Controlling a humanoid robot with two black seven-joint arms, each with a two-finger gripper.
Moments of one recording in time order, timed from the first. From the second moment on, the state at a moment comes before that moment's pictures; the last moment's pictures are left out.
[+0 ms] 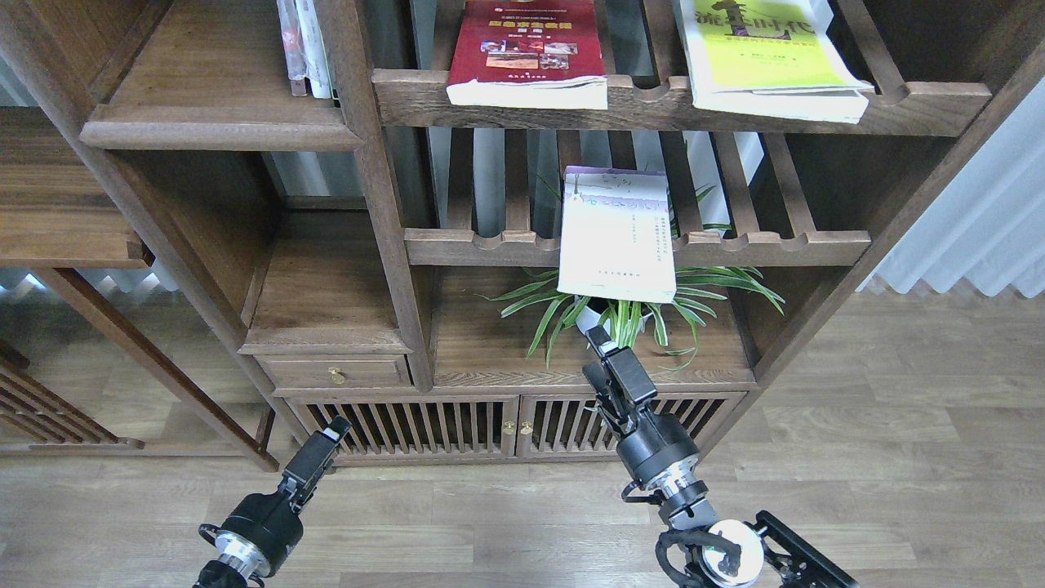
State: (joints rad) left arm 0.09 0.01 -1.26 -0.92 0.16 -0.49 0.14; right arm 0.04 0.02 0.97 1.01 0.16 0.58 0.11
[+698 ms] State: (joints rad) left arm -0.07 0.01 -1.24 -0.97 0.16 -0.49 0.14; right arm 0.01 0.01 0.97 1.02 0.16 0.58 0.11
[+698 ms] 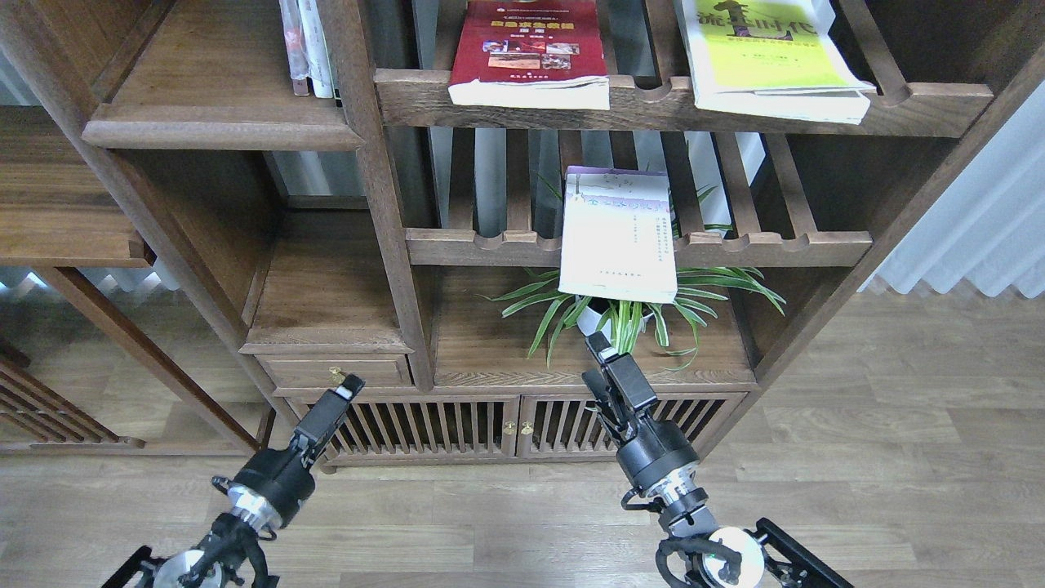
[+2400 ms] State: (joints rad) left arm 0.06 0.00 -1.28 -1.26 0.12 -0.49 0.35; right arm -0.08 0.01 0.98 1.12 0.16 0.58 0.10
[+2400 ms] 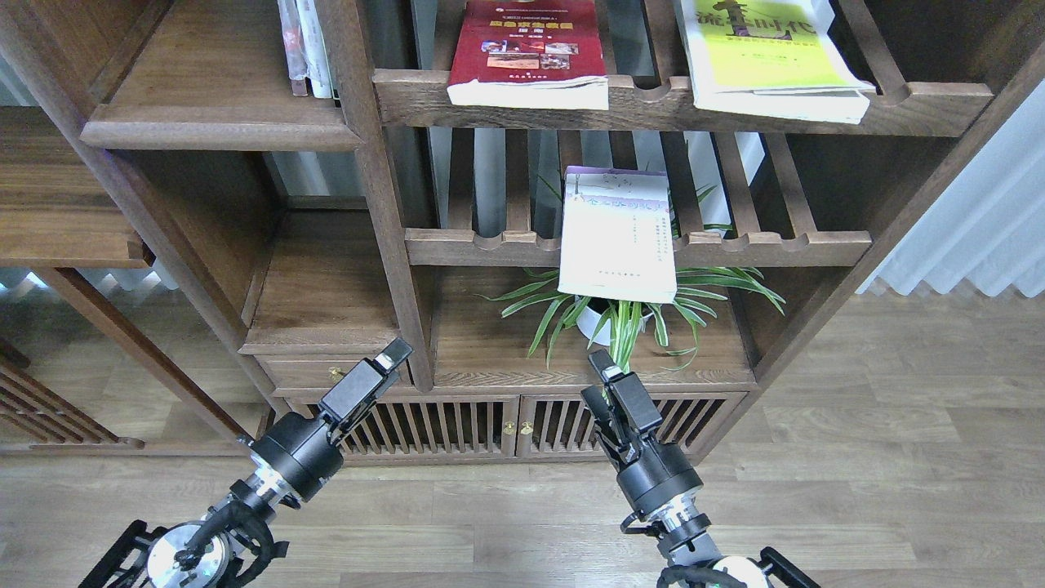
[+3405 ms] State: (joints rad) left arm 0.07 0.00 -1.29 -1.26 0.12 -0.49 0.35; right arm -0.05 0.02 0.97 1.09 0.16 0.58 0.11
